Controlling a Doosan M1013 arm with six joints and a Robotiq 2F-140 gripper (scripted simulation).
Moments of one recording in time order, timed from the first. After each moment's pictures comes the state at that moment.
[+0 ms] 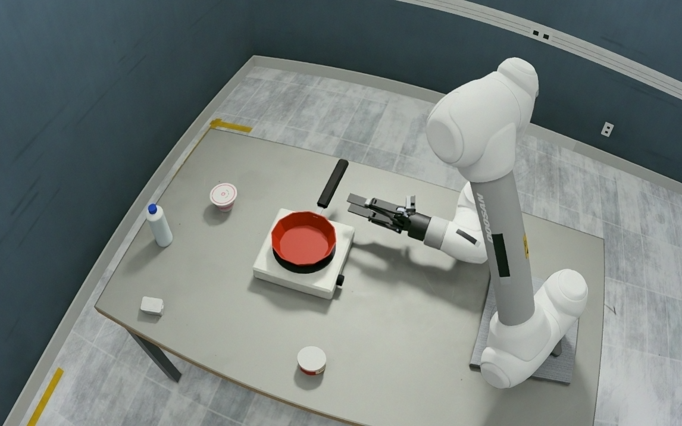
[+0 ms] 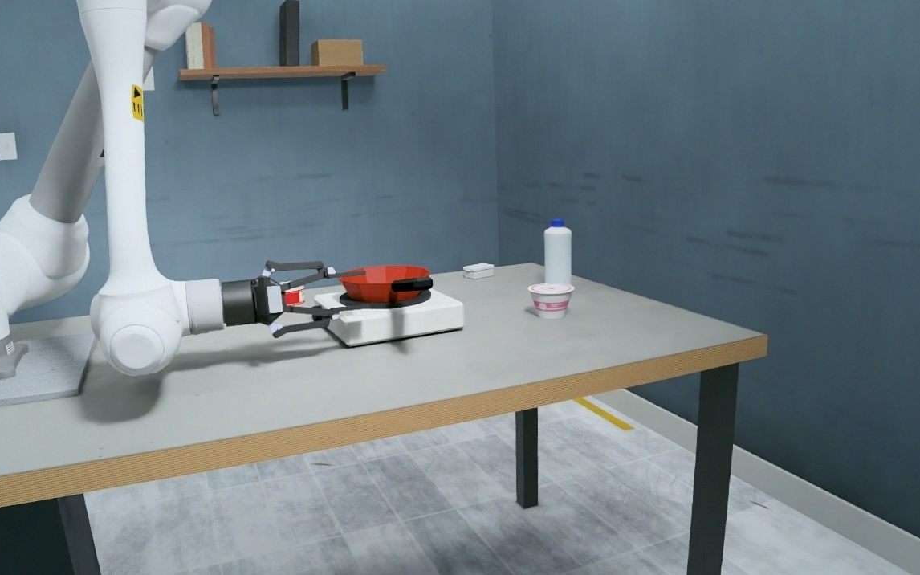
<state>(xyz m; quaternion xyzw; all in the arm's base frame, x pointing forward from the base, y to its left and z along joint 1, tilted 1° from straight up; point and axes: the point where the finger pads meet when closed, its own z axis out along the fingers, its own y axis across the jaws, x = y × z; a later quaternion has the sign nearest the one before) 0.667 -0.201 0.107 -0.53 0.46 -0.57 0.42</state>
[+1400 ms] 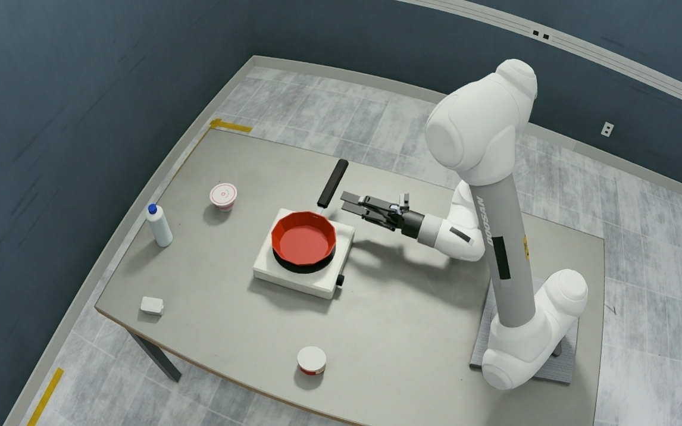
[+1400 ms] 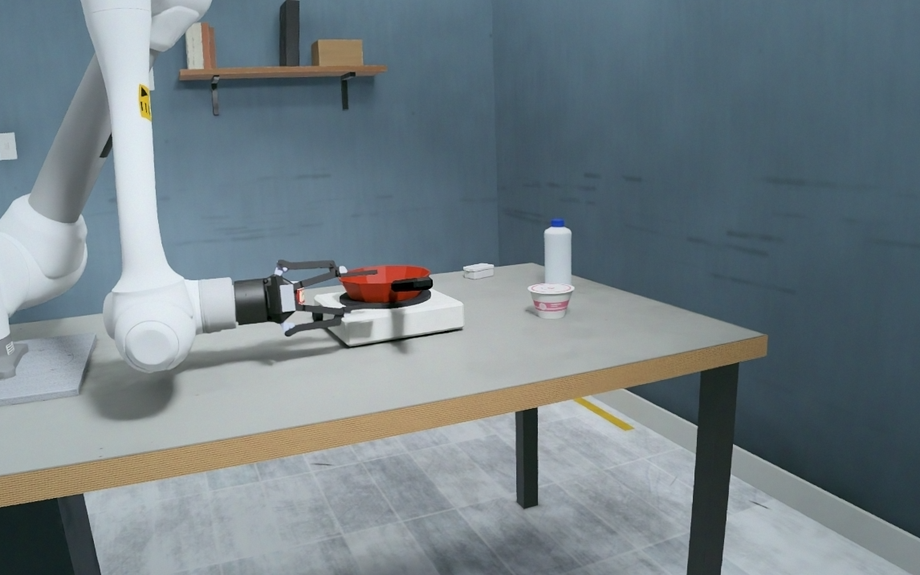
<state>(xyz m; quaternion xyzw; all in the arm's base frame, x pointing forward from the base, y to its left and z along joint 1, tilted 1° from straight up) 0.687 -0.203 0.107 -0.53 0.46 -0.57 0.42</state>
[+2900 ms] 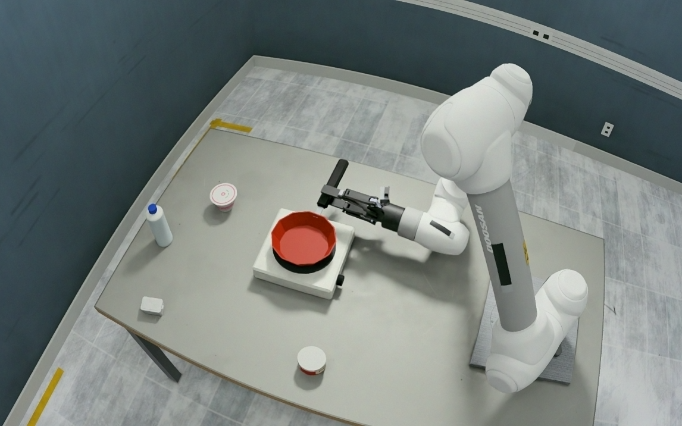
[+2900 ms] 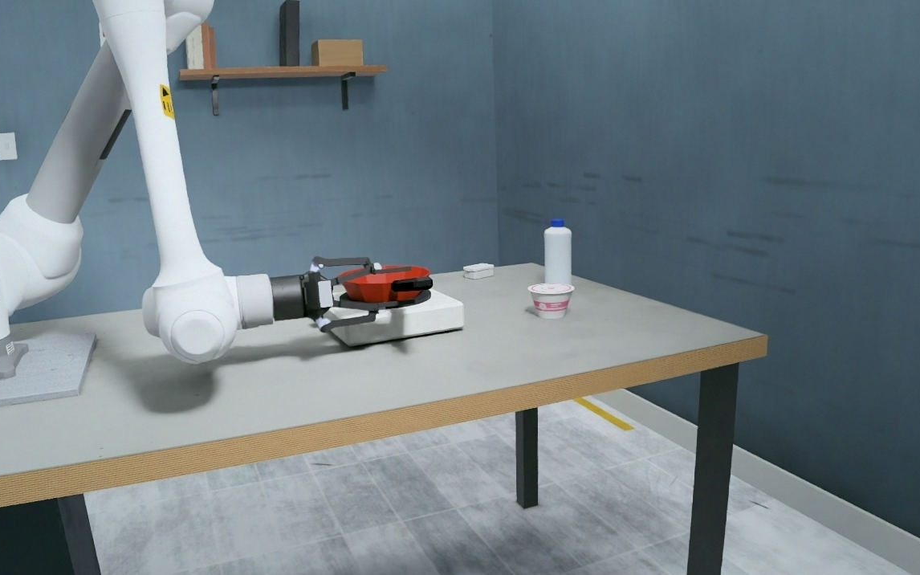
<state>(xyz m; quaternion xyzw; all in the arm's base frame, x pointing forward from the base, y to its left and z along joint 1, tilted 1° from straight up) 0.748 -0.209 0.108 -0.53 0.46 -0.57 0.42</state>
